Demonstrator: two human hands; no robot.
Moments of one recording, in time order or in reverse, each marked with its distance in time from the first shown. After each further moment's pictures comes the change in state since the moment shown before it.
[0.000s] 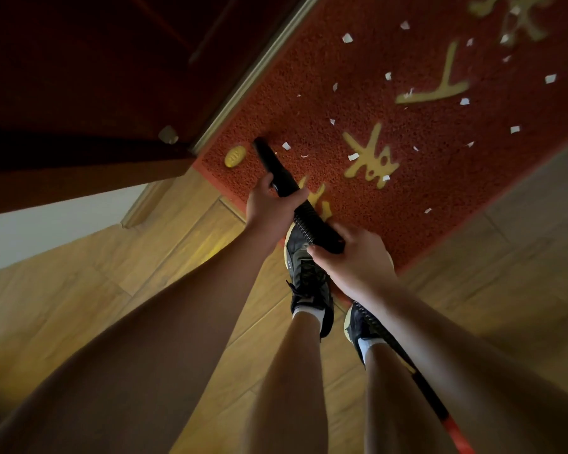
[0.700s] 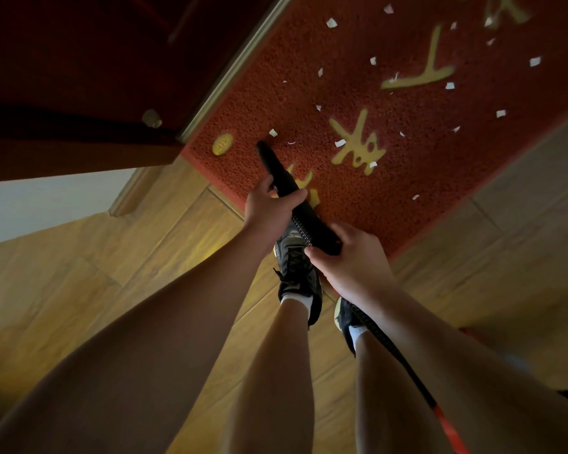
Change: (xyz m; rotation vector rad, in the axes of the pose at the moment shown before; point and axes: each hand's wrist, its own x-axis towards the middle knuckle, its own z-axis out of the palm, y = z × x) left_hand -0.024 -0.020 0.025 -0.041 -0.021 -0.035; right_hand -0.026 0.037 0.001 0.035 -0.011 0.040
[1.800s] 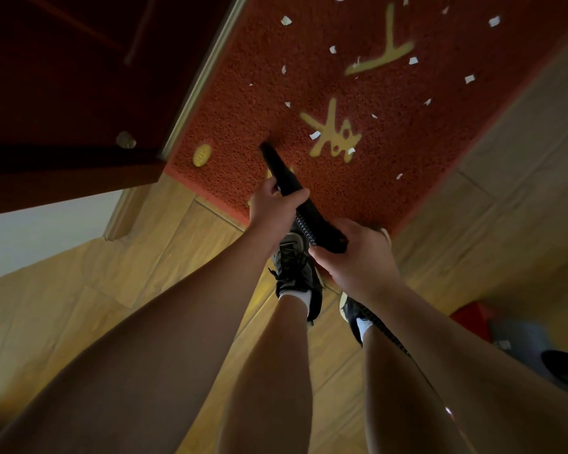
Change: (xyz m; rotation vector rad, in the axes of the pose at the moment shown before) left_hand -0.021 0.009 0.035 0.024 -0.120 0.034; right_hand -0.022 0.033 -0.008 0.025 0.147 -0.031
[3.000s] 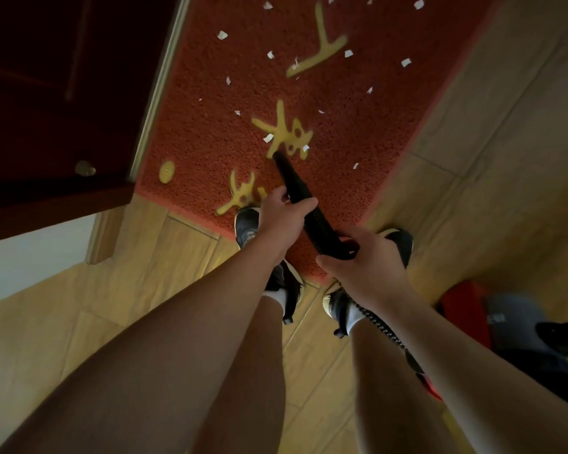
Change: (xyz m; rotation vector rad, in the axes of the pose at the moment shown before) left_hand -0.047 0.011 0.088 0.173 -0.124 -0.010; right_hand -0.043 0.060 -0.058 0.172 0.042 0.203
